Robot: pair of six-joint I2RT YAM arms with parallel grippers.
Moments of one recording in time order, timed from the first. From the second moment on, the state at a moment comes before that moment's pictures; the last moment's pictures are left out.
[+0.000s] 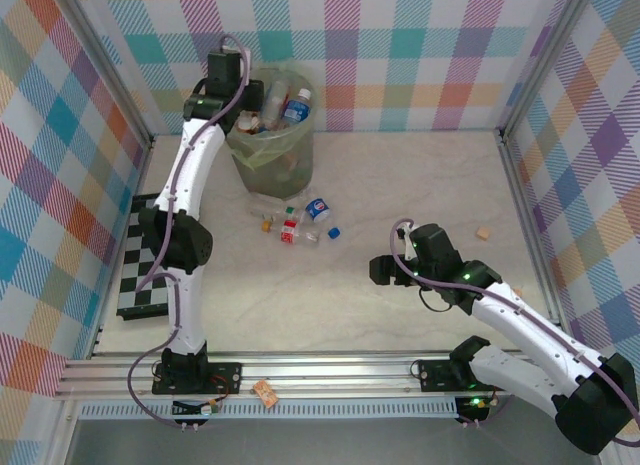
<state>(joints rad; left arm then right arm) -0.21 2.21 2.47 -0.76 -0.13 -0.02 0.61 0.92 0.67 -0.58 -0.09 0.48</state>
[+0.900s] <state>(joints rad) -0.21 2.13 2.44 -0.82 0.02 -0.11 0.61 0.92 0.66 -0.56 -0.09 0.49</state>
